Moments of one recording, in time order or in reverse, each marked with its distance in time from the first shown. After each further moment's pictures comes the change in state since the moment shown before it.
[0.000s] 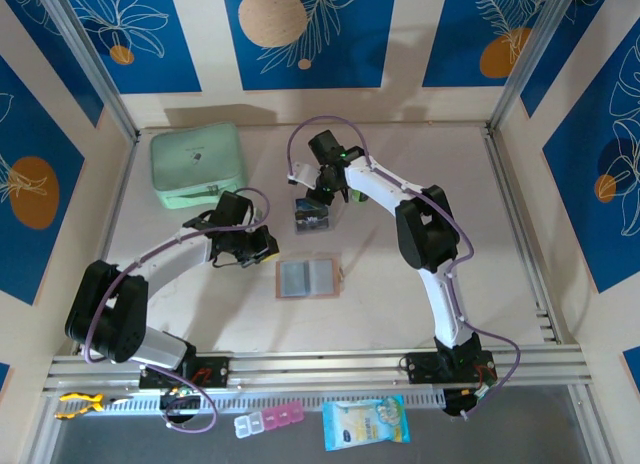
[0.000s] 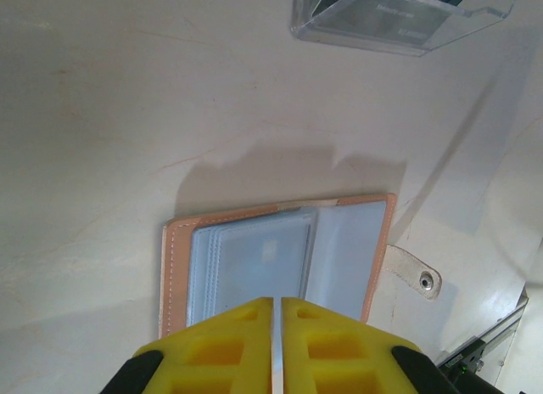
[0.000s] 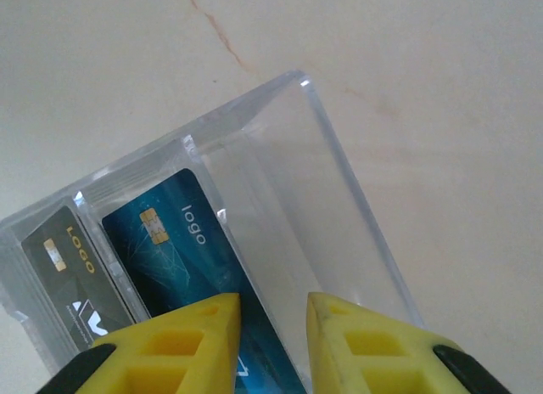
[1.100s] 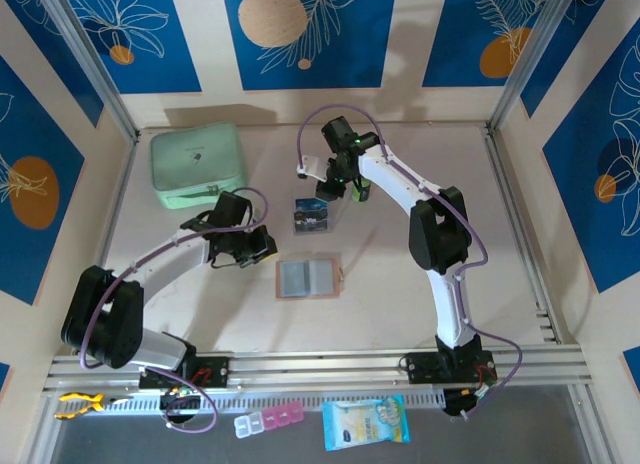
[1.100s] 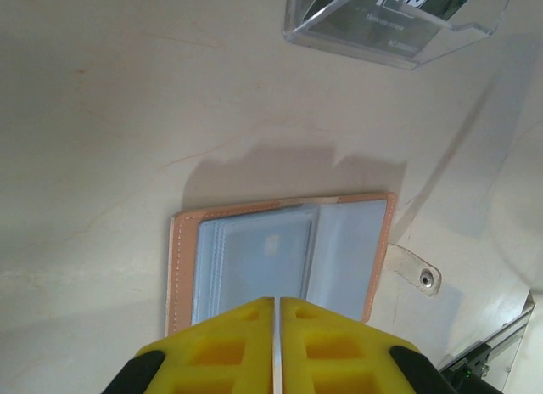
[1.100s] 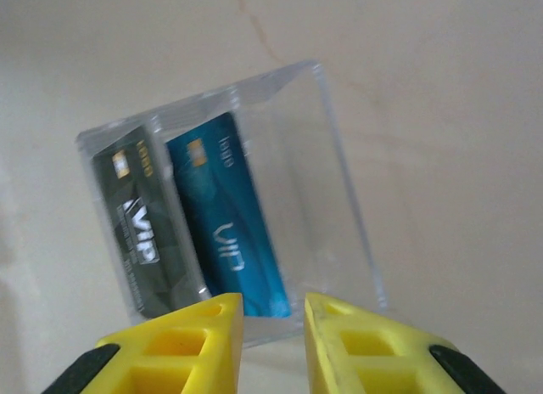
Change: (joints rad) left arm -0.003 -0.032 0.000 -0.025 -0.027 0.000; right arm -0.048 -0.064 0.056 -0.148 -0.090 -0.145
